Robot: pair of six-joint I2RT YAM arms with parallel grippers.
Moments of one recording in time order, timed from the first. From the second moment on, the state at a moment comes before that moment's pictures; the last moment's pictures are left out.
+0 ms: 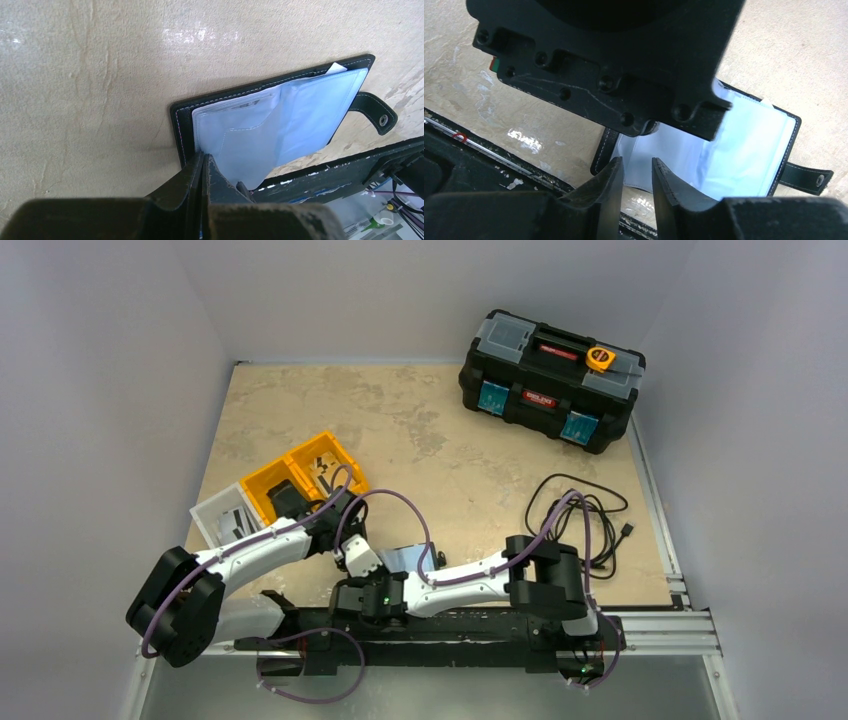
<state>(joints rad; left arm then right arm) -0.62 1.22 0.55 -0.53 0.19 -0.86 1.54 1.98 1.35 -0.54 0.71 0.76</state>
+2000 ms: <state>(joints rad) -0.73 1.34 0.71 -0.57 0.16 -0.87 1.31 1.40 0.75 -0.32 0.48 1.12</state>
